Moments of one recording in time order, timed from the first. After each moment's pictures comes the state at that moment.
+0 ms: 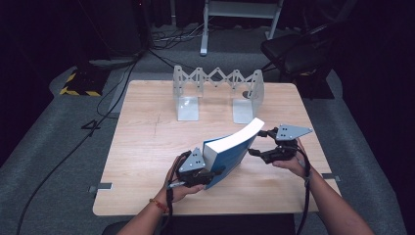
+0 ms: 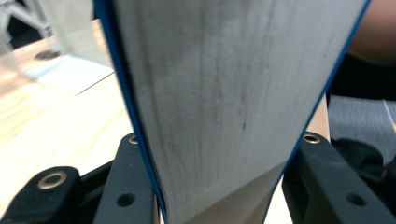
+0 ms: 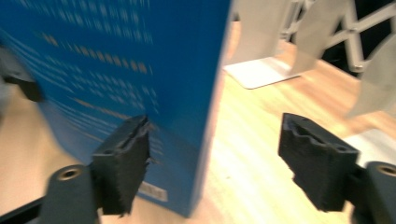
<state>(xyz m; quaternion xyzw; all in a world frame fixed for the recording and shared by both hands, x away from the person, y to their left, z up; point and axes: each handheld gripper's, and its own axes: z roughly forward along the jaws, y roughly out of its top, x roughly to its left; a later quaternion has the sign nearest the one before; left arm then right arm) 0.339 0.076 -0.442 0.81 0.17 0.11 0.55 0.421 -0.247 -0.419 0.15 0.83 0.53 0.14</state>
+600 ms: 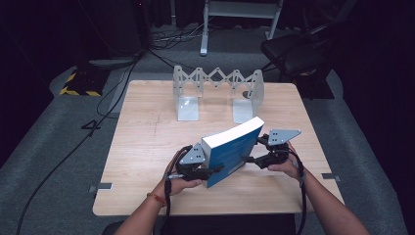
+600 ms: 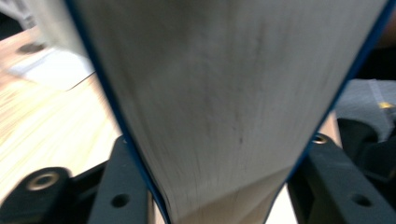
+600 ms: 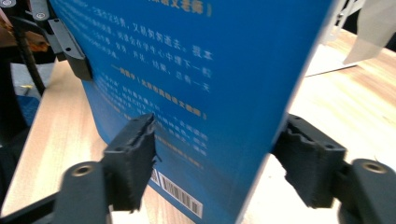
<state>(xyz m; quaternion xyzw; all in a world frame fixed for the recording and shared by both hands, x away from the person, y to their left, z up) 0.357 0.085 -0.444 0.83 0.17 0.11 0.52 0.423 -0.232 -0.442 0.11 0.84 0.53 0.08</state>
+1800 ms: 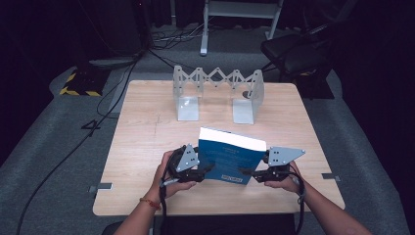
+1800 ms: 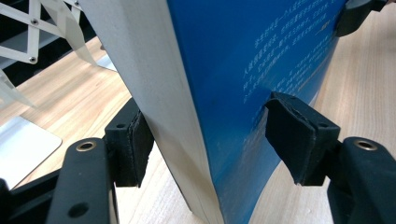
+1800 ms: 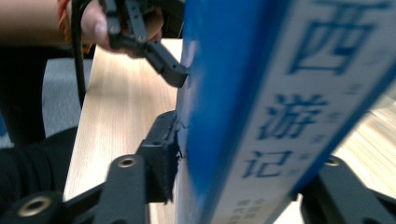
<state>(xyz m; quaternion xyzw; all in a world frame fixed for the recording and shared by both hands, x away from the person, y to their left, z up) 0.344 0.097 -0.437 0.83 0.20 0.21 0.48 0.365 -0.216 -0.426 0.06 0.83 0.55 0.12</state>
